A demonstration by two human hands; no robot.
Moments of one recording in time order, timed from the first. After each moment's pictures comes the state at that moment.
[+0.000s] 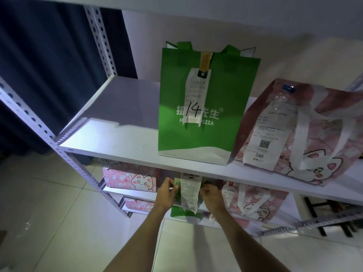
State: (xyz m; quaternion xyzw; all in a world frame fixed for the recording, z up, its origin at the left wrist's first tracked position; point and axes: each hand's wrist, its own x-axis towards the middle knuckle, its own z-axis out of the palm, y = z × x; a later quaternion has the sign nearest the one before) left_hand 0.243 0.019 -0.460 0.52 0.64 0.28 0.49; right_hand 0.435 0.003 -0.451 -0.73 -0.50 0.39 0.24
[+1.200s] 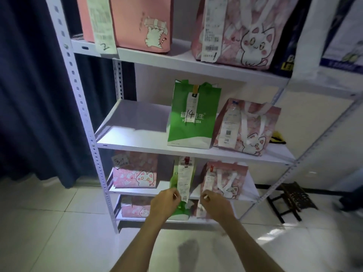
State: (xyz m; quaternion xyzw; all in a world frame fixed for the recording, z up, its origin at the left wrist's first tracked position) left_hand 0.173 -0.162 -0.319 0.75 0.57 0.19 0.26; right_hand 0.379 -0.213 -0.296 -0.75 -0.64 0.13 0.09
